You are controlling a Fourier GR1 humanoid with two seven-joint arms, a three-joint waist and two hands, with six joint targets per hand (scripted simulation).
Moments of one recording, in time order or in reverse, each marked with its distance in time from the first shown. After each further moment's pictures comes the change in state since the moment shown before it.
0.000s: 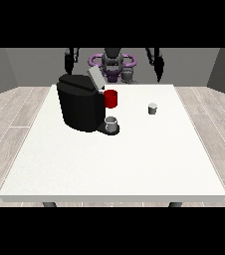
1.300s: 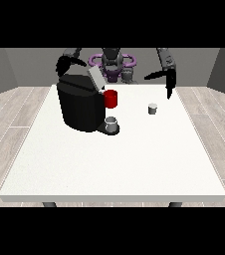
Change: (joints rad) left arm -0.327 0.279 0.176 0.400 -0.036 -0.169 -0.118; right arm -0.077 0.044 0.000 -0.069 0.009 -0.095 -0.062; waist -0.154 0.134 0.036
